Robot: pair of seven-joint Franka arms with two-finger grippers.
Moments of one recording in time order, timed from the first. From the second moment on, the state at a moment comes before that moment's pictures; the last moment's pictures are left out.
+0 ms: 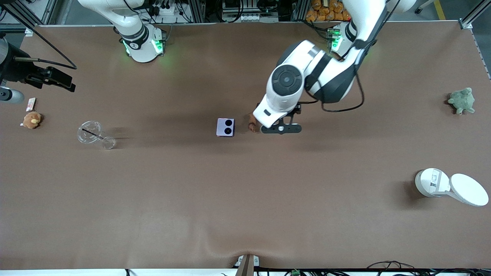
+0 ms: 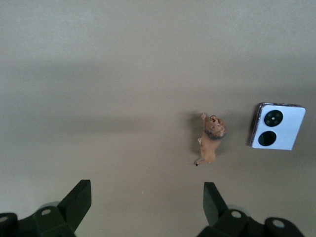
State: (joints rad) left arm -0.61 0.47 -0.12 -1.54 -0.04 1.82 -0.71; right arm 0.04 -0.02 -0.01 -1.54 0.02 1.37 0.15
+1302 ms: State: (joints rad) left arm -0.76 0.72 -0.12 -1.55 0.07 2.10 -0.89; right arm 0.04 -0.02 -0.01 -1.54 0.02 1.37 0.15
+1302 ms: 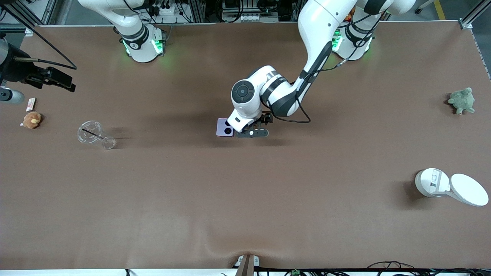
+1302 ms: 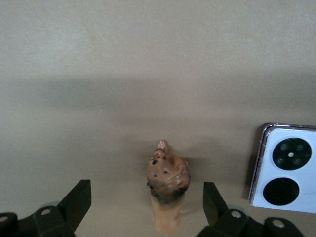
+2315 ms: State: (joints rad) left arm -0.74 0.69 -0.10 -1.50 0.07 2.10 -0.89; right arm 0.04 -0.02 -0.01 -1.54 0.02 1.37 0.15
